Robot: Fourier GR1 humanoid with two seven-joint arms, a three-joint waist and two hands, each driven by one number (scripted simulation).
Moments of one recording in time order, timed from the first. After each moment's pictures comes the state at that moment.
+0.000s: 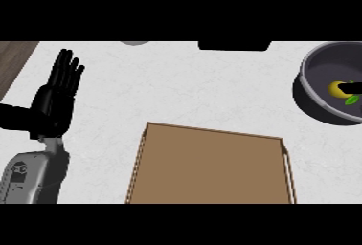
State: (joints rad) left arm -0.31 0.19 0.09 -1.53 0.13 0.09 0.05; right arm -0.85 -0.53 -0.70 -0.35 1.11 -0.65 0.32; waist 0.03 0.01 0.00
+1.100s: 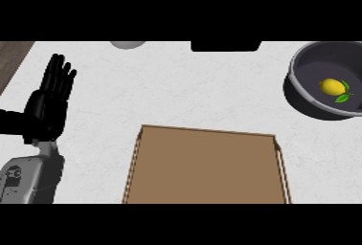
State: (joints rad) left arm -0.28 0.19 0.13 -1.52 0.13 0.09 0.03; right arm -0.65 -0.44 -0.94 -0.76 0.50 -0.71 -0.17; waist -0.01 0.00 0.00
